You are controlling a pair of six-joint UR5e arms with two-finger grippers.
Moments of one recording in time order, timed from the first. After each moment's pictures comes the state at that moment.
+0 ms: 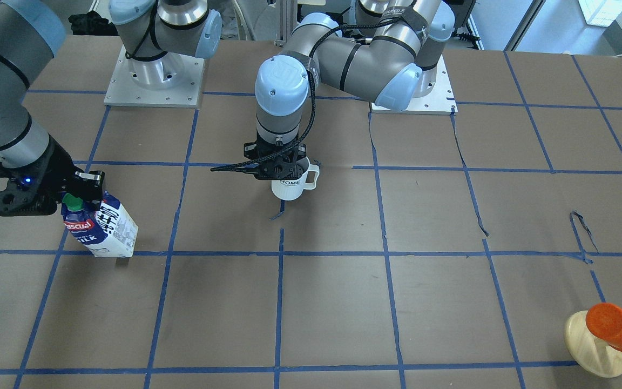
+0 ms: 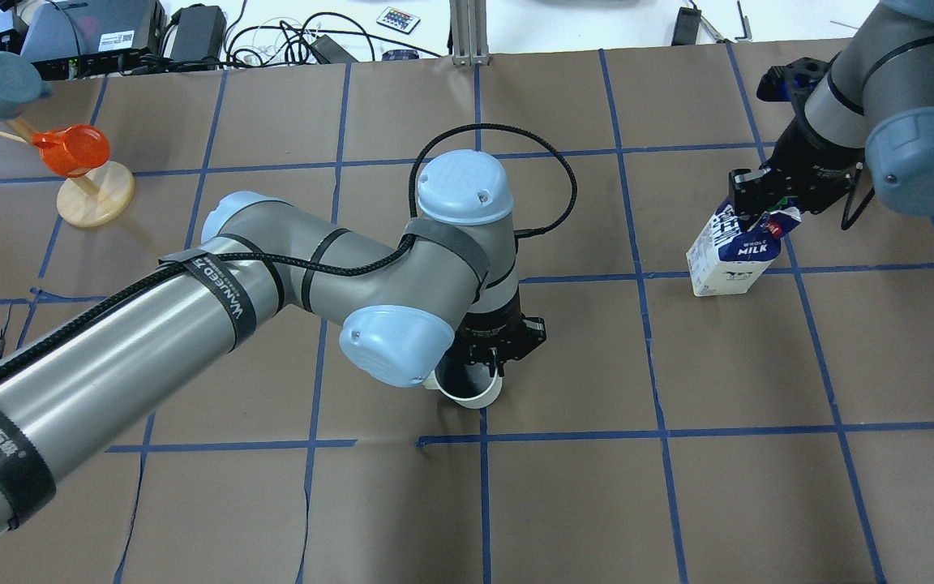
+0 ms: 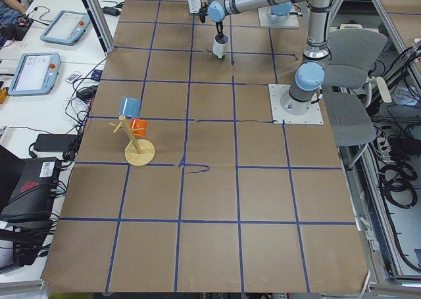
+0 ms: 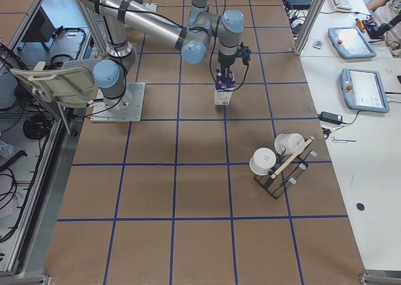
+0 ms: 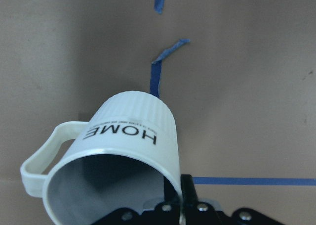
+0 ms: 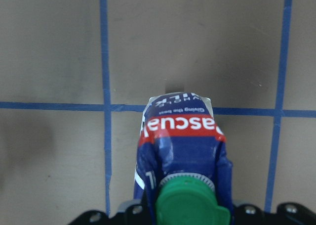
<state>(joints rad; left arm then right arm) -2.05 -1.86 -1.80 -1.18 1.42 -0.53 1.36 -1.46 1.79 -1.89 -1.50 -0.26</state>
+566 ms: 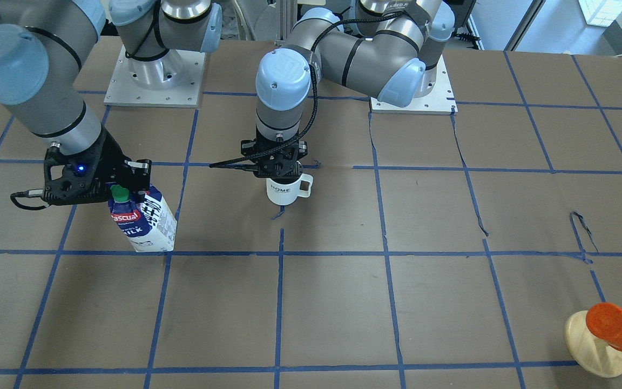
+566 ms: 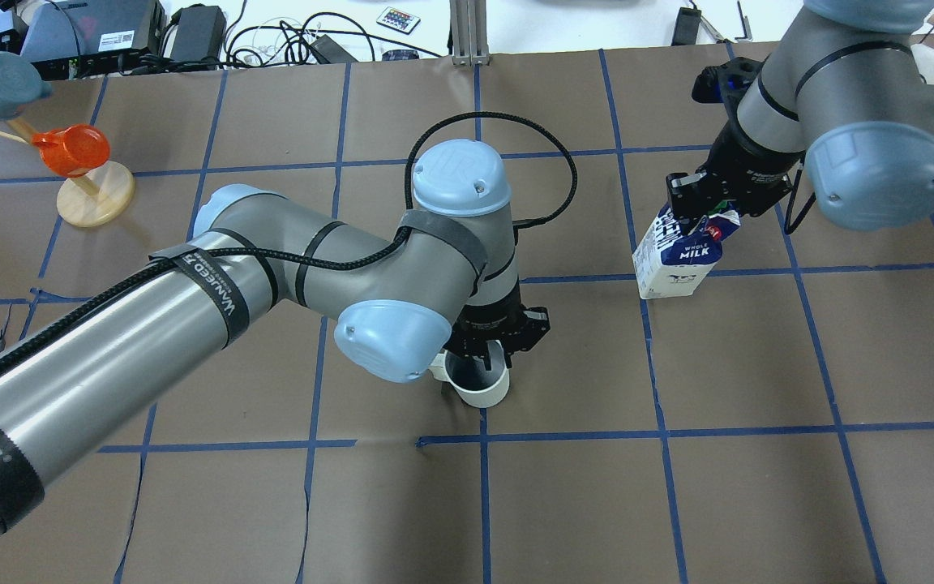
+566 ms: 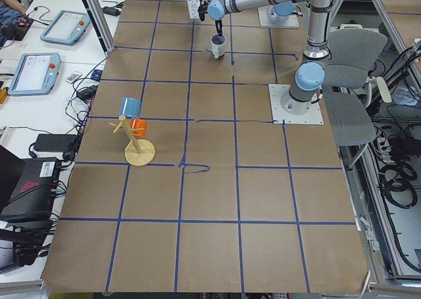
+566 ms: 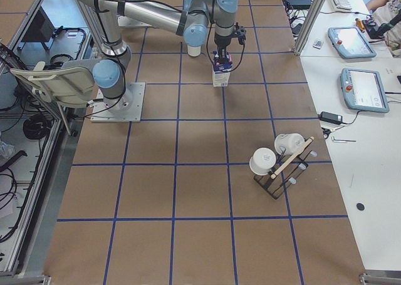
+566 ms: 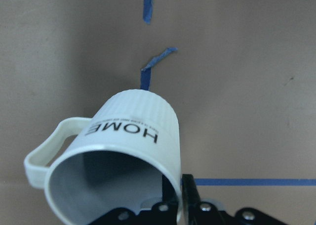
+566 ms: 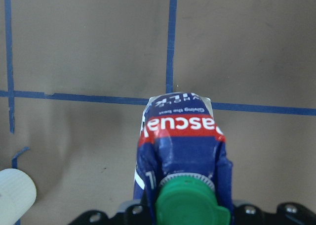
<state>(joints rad) -2.04 -1.84 -1.79 -1.19 1.41 -0.53 1.48 -1.48 1.80 -1.88 -1.48 -0.14</state>
